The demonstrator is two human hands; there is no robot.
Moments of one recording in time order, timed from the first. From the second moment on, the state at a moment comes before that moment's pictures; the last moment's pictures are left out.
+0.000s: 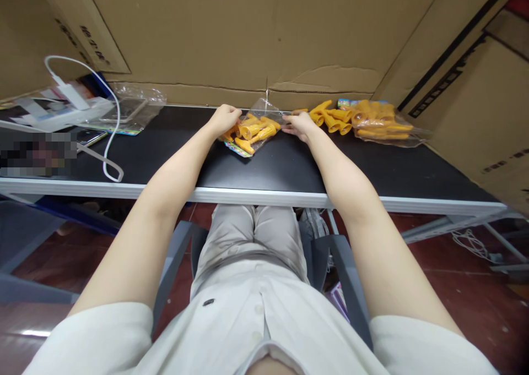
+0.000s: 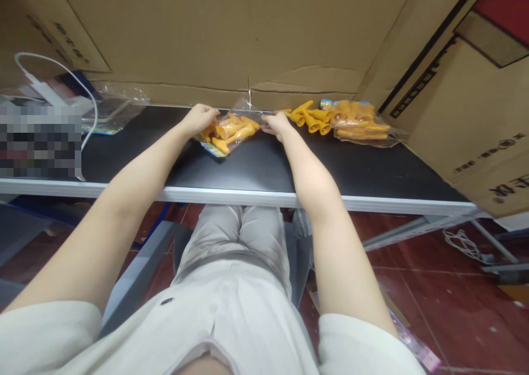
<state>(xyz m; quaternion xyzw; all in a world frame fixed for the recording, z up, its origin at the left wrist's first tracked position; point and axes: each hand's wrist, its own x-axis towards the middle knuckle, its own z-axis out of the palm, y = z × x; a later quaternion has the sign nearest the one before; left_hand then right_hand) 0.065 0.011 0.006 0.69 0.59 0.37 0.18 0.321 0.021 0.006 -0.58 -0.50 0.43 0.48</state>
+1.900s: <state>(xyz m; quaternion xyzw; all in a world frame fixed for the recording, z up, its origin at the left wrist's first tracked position) 0.059 -0.003 0.015 0.54 0.57 0.43 0.45 0.319 0.002 0.016 -0.55 -0.71 0.24 0.36</state>
